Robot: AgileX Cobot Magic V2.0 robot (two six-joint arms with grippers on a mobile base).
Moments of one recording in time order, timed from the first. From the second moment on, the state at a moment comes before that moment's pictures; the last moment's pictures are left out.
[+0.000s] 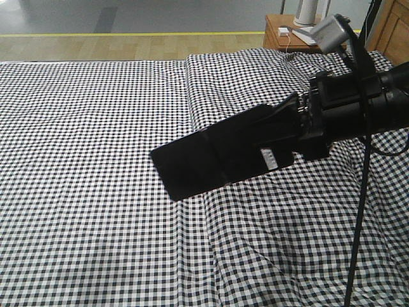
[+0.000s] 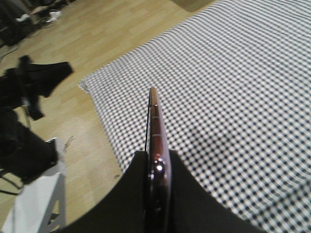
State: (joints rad) left arm 0.04 -0.01 0.03 -0.03 0.18 0.15; right arm 0.14 1.39 -1.20 1.11 1.22 -1.12
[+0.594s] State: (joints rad) left arm 0.04 -0.01 0.03 -0.03 0.18 0.15; right arm 0.31 1.35 -1.20 1.17 1.22 -1.10
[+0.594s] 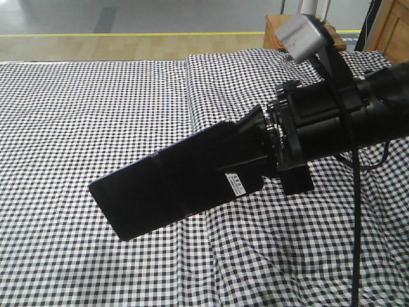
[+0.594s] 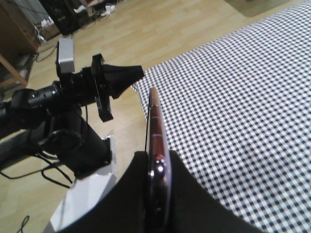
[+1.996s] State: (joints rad) left arm 0.04 -0.01 0.03 -0.03 0.18 0.15; right arm 0.31 1.35 -1.20 1.21 1.22 -1.10
